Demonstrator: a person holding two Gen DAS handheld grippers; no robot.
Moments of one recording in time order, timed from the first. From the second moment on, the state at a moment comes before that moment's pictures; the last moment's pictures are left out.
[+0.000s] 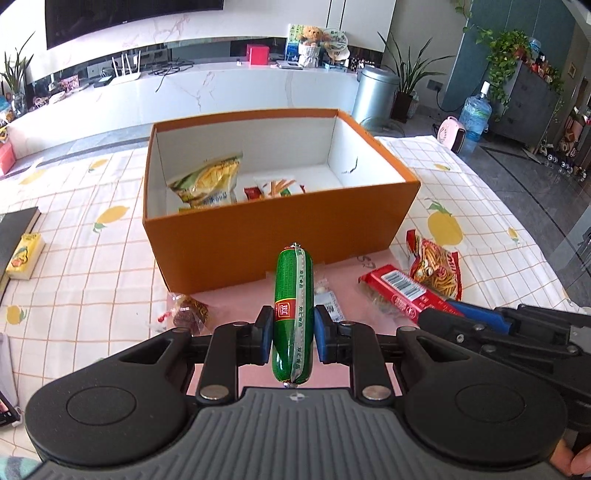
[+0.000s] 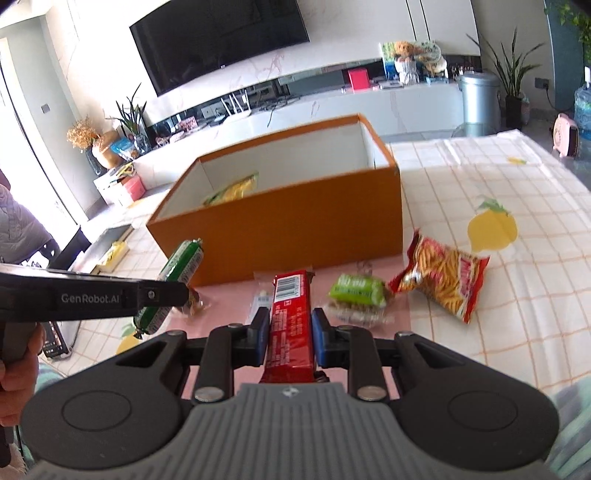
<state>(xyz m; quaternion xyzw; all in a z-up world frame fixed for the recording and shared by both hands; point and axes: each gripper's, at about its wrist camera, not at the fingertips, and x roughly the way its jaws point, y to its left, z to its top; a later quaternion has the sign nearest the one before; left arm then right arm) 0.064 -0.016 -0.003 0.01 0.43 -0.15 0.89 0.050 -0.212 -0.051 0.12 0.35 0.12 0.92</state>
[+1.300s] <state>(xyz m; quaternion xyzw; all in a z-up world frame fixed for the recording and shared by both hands) 0.225 -0.024 0.007 0.04 0.44 -0.14 0.89 0.266 -0.174 -0.020 -0.07 0.39 0.13 0.91</state>
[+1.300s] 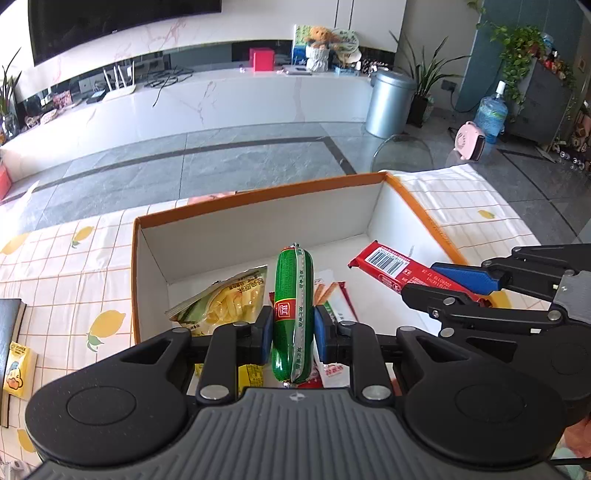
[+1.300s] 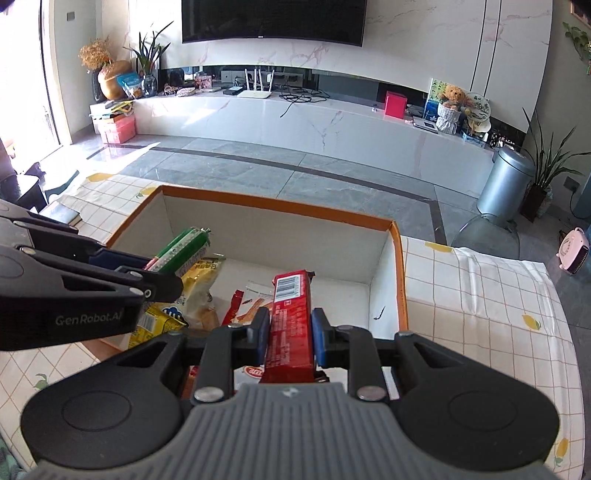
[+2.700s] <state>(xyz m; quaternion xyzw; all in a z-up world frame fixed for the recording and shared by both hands) 0.280 -0.043 -0.064 0.04 0.54 -0.15 0.83 0.349 -0.157 -0.106 -0.19 0.53 0.13 0.81</state>
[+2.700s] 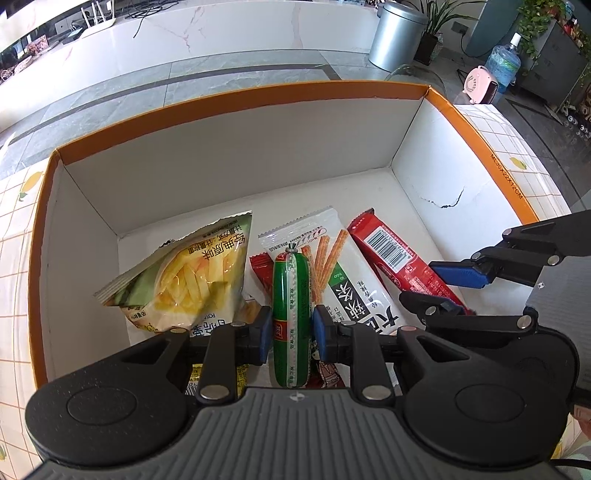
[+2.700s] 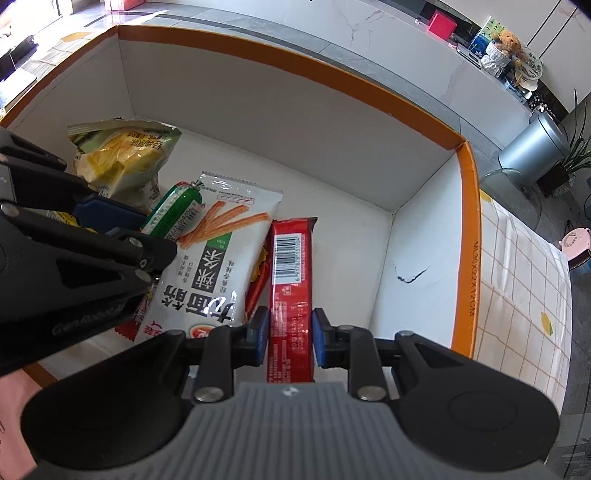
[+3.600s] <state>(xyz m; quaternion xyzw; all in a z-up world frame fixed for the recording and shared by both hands) 0.242 -0.030 -0.026 0.06 0.45 -0.12 0.89 0.323 -0.163 -0.066 -0.17 0.49 0.12 0.85</state>
